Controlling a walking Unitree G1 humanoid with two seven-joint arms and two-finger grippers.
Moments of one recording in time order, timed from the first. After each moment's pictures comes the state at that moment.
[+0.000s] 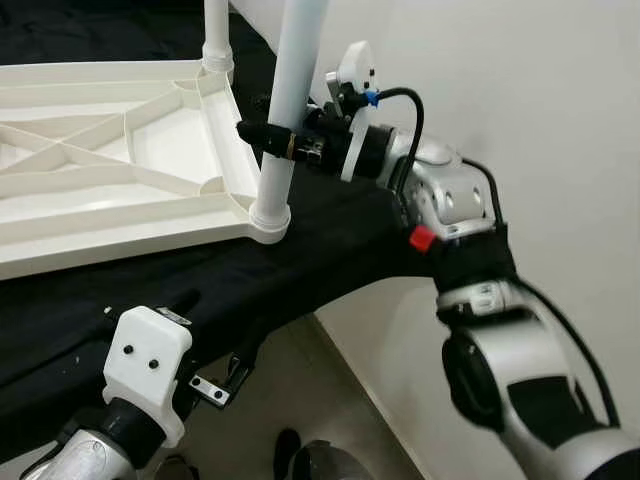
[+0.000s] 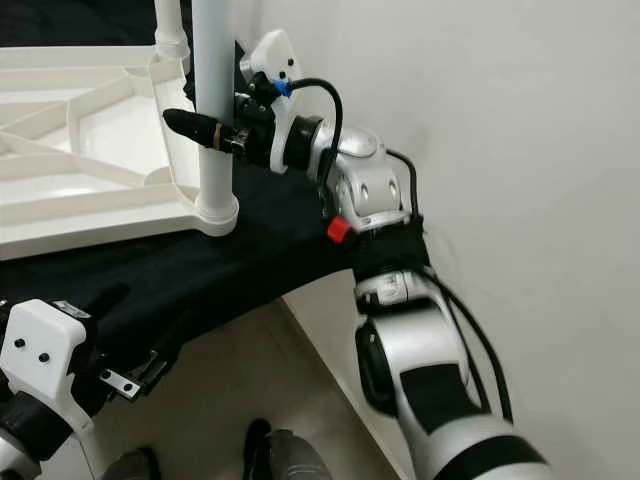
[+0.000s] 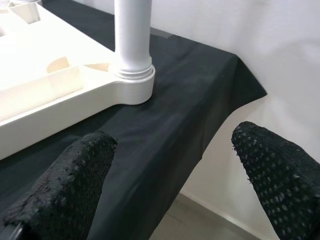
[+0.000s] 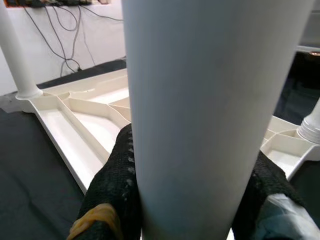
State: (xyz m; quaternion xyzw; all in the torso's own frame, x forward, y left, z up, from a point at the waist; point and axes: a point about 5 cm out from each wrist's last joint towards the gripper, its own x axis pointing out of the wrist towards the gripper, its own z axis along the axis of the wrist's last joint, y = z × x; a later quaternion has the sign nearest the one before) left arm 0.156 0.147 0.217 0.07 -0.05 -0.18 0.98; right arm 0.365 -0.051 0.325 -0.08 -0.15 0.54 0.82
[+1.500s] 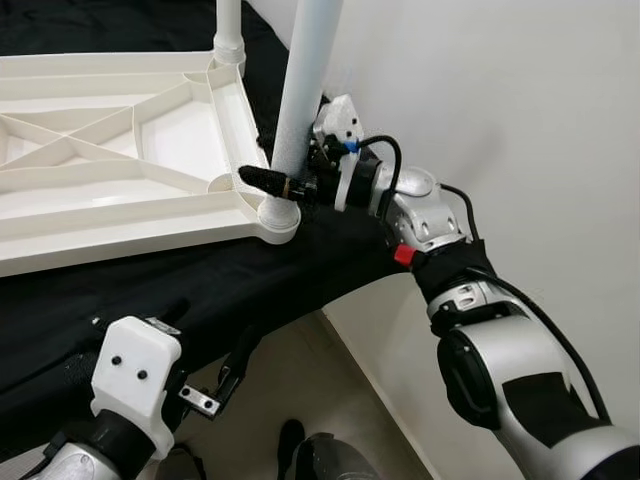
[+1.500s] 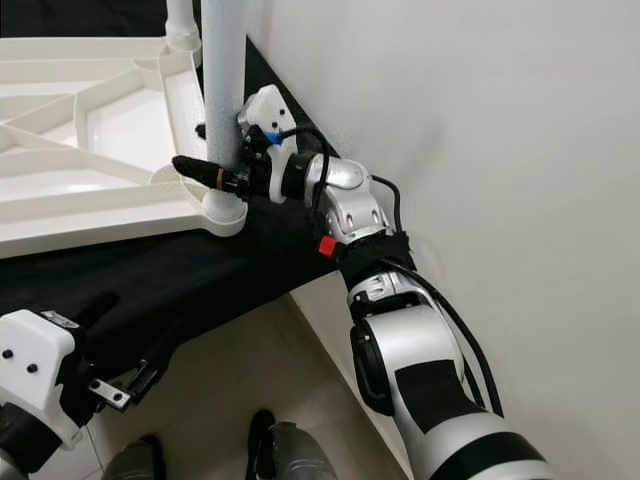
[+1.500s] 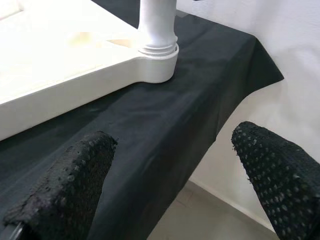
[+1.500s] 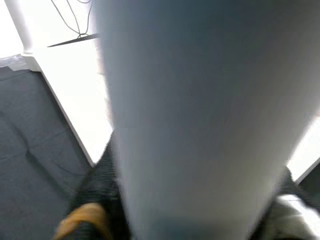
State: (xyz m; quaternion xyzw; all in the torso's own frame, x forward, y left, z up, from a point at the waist) left arm 0.148 0.154 0.210 0.07 -0.03 -0.17 0.98; right arm 0.386 -0.058 0.281 -0.10 -0.13 0.56 0.81
